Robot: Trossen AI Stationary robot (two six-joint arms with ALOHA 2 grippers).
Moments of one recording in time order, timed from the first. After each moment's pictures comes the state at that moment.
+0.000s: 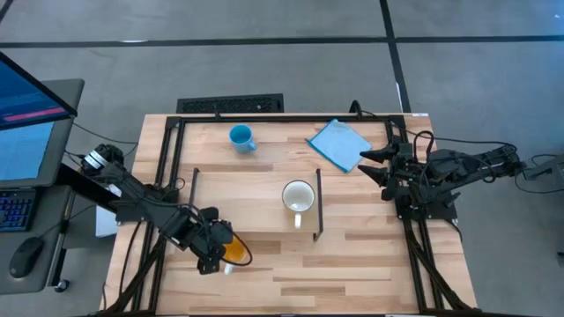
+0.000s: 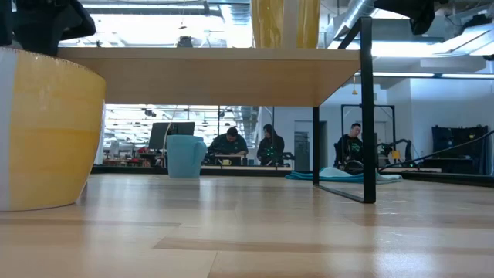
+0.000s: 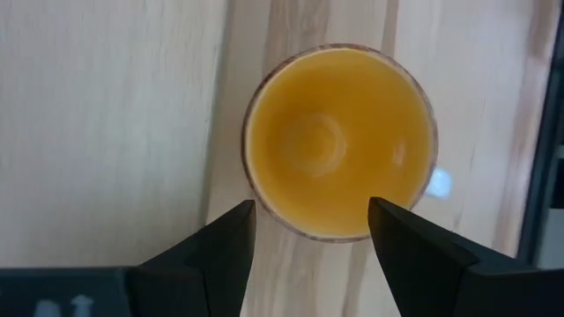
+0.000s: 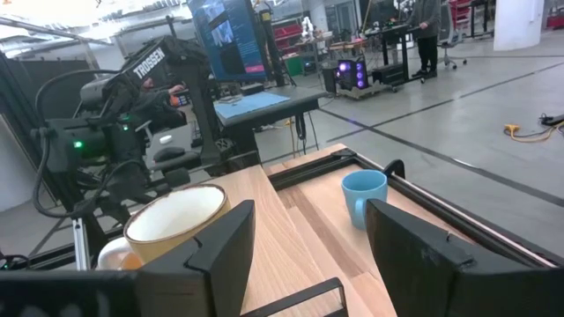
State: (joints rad) left arm -0.63 1.44 1.12 -0.95 -0.15 -0.77; right arm 0.27 0.46 0.61 -0.20 0.51 0.21
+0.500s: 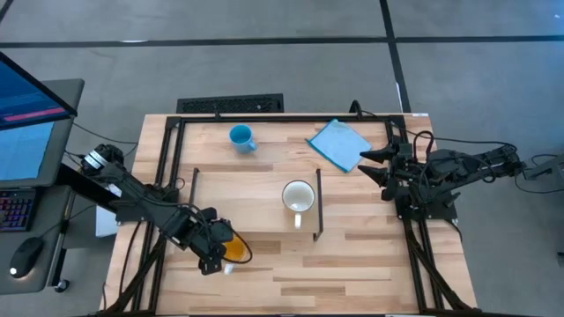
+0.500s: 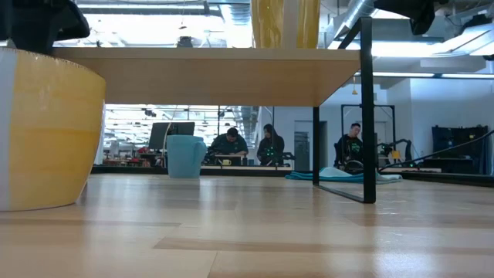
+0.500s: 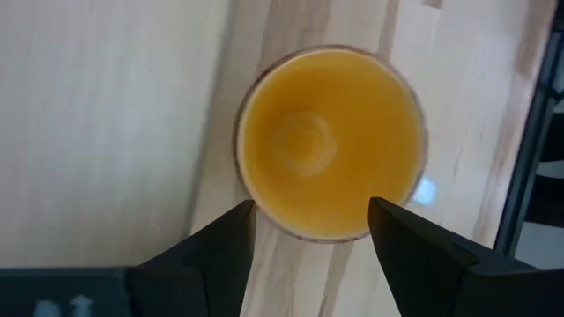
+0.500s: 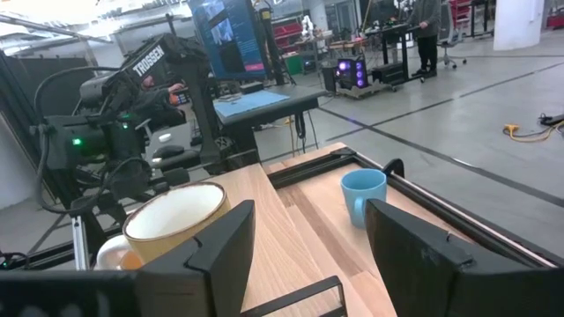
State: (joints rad) left arm -0.62 1.44 1.12 -0.95 -0.13 -0.85; right arm 0.27 0.46 0.61 -0.21 0.51 0.21
